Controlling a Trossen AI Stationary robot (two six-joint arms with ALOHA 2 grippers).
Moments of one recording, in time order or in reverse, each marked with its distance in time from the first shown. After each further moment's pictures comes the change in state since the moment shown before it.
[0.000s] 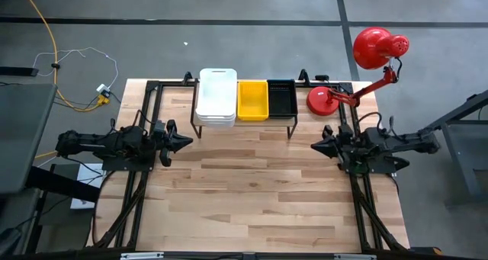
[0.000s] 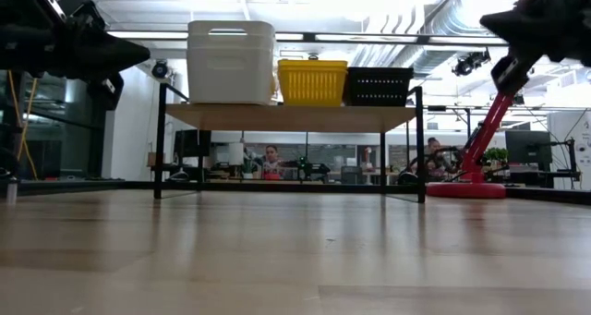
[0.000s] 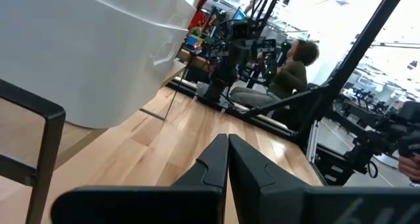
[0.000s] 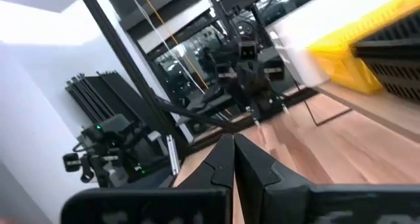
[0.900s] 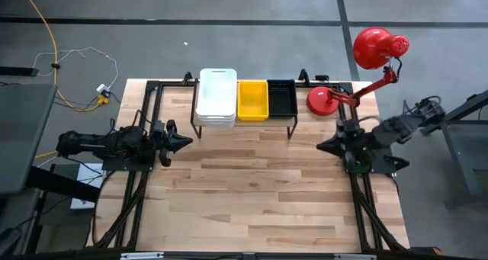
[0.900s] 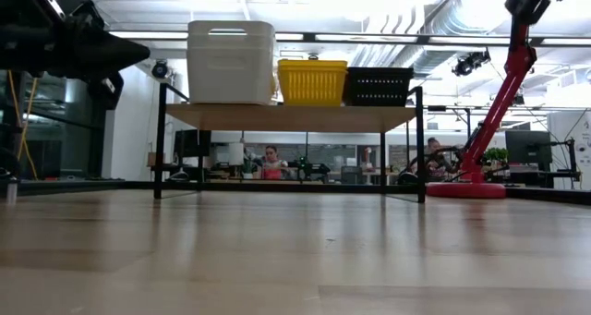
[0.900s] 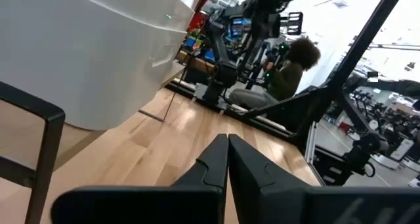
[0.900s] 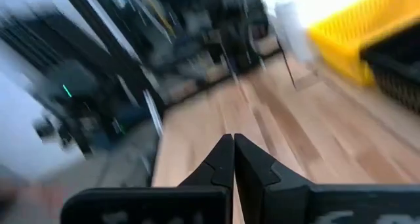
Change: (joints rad) left arm 0.000 -0.010 -0.002 -0.001 0.003 0.000; right arm 0.345 0.465 0.643 -0.599 0.353 0.128
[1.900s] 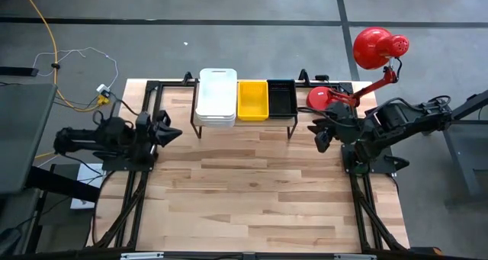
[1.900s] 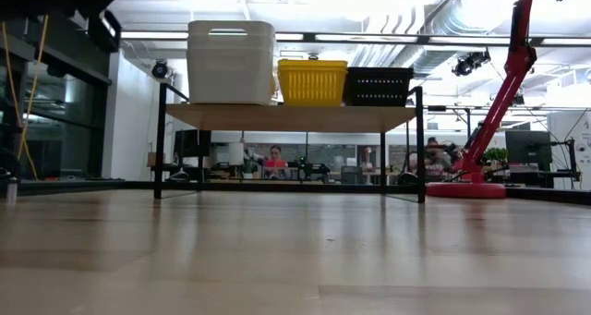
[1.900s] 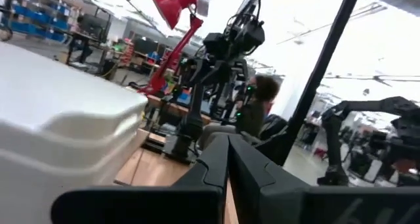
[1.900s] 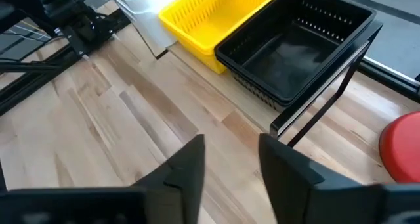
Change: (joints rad) left arm -0.019 0.079 0.227 0.046 0.030 0.058; right arm -0.206 0.524 0.569 -0.632 0.155 0.270
